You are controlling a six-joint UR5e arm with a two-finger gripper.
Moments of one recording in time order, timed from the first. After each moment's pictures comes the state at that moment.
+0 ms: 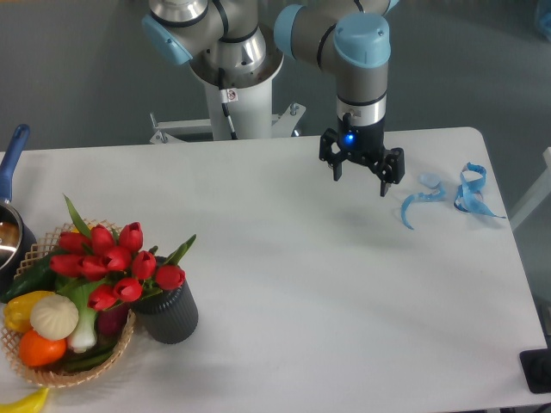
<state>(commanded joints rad) 2.77 -1.62 -2.08 -0.75 1.49 1.30</state>
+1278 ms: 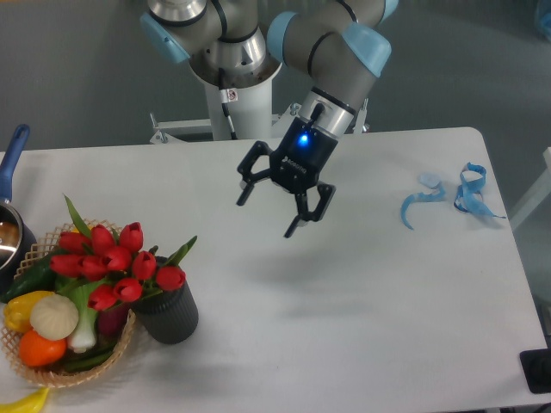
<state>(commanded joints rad) 2.68 -1.72 -2.04 -0.73 0.41 1.20</state>
